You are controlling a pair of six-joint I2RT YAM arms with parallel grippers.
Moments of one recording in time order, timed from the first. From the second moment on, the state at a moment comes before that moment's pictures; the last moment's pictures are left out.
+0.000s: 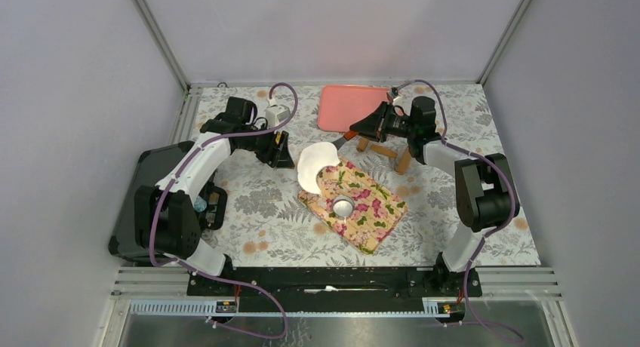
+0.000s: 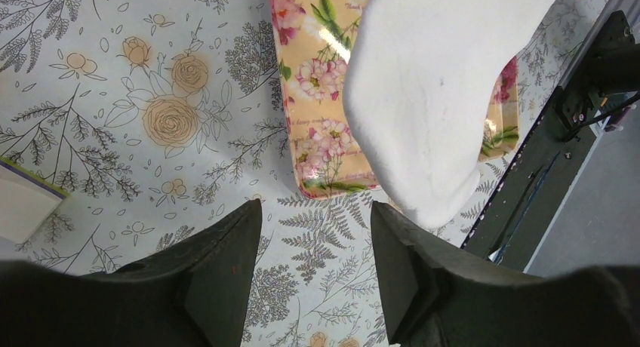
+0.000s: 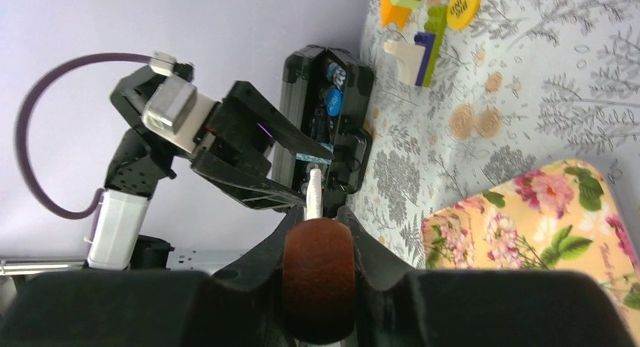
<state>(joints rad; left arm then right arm) -0.21 1.53 1.23 -0.71 0.74 0.25 0.20 1.78 1.01 0.54 -0.96 1.14</state>
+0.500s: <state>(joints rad) -0.21 1.53 1.23 -0.71 0.75 0.26 0.13 1.83 1.23 0.55 -0.92 1.13</state>
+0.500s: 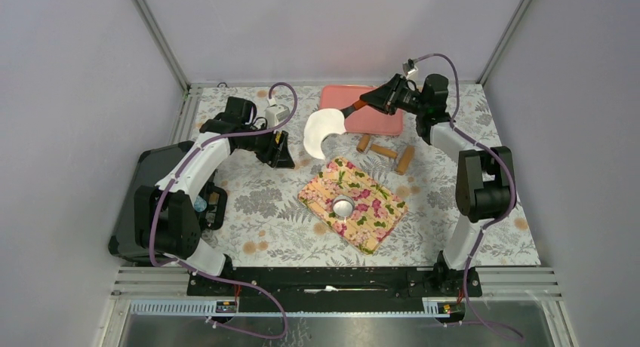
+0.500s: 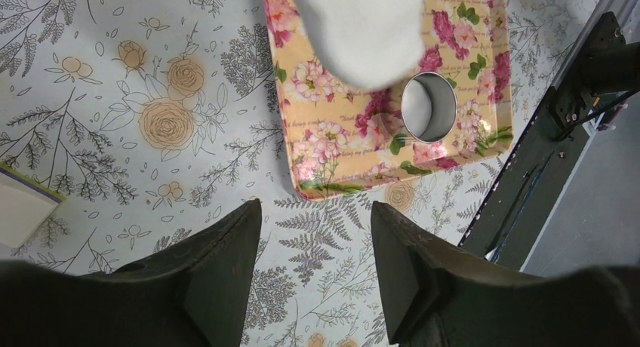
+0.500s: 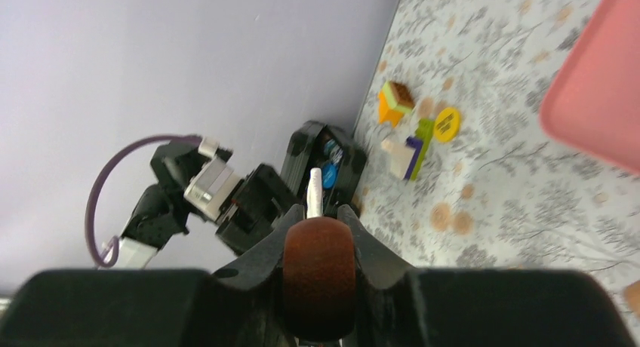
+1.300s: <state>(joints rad) -0.21 1.53 1.22 -0.69 0.79 0.26 0.04 1.99 1.23 0.50 -0.85 0.92</state>
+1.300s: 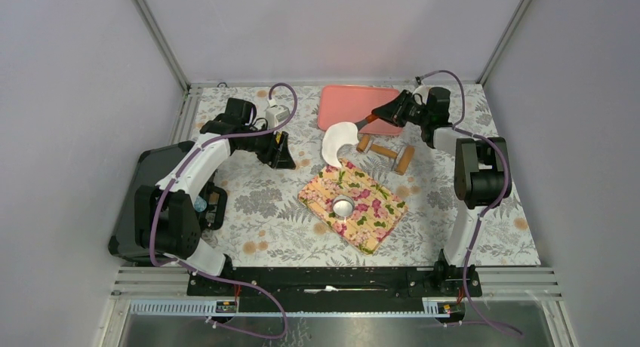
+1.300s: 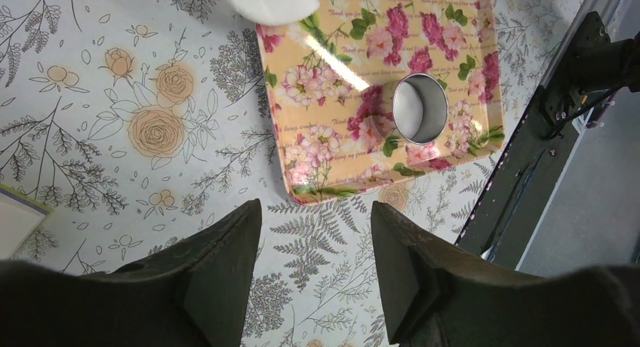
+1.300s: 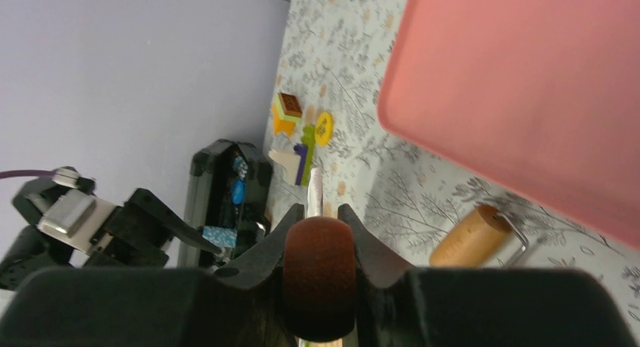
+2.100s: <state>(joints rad) -0.21 1.53 1.20 -0.69 0.81 0.26 0.11 1.78 1.21 0.06 -0.65 0.41</state>
